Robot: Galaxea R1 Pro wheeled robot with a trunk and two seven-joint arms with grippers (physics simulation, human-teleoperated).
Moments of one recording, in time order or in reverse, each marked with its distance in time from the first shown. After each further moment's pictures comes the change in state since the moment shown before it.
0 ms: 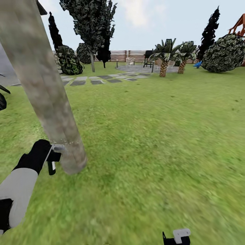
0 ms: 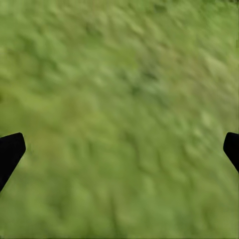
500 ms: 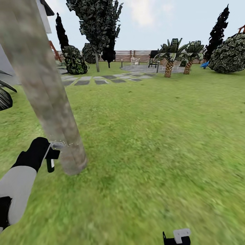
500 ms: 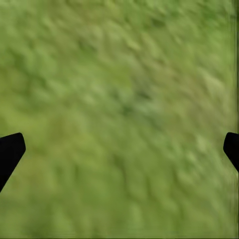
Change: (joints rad) left arm -0.020 0.010 0.001 -0.005 -0.001 0.000 0.000; right arm 0.000 -0.002 -0.001 0.000 0.000 -0.001 -0.001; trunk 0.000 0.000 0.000
